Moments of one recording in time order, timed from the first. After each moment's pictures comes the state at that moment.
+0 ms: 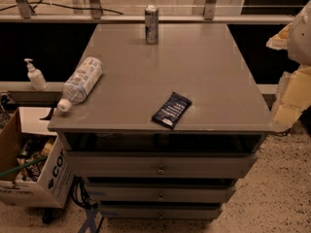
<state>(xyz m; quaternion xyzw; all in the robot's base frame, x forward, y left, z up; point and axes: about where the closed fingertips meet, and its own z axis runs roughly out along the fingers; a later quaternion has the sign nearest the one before) 0.438 -0.217 0.976 -0.60 0.78 -0.03 0.16</state>
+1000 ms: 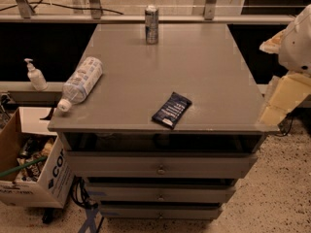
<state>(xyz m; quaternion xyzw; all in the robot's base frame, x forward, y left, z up) 0.453 -0.209 0.960 -0.59 0.78 -0.02 0.20</state>
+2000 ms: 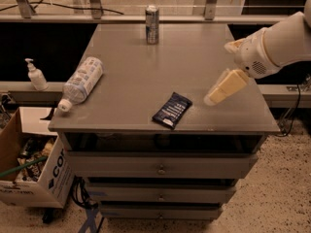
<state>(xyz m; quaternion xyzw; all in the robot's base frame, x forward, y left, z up) 0.573 -0.165 0.901 -0.53 0.76 0.09 0.36</state>
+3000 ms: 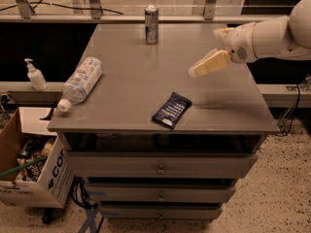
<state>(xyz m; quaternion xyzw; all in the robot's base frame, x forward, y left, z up) 0.666 -0.146 0.911 -0.46 0.73 0.19 0.48</state>
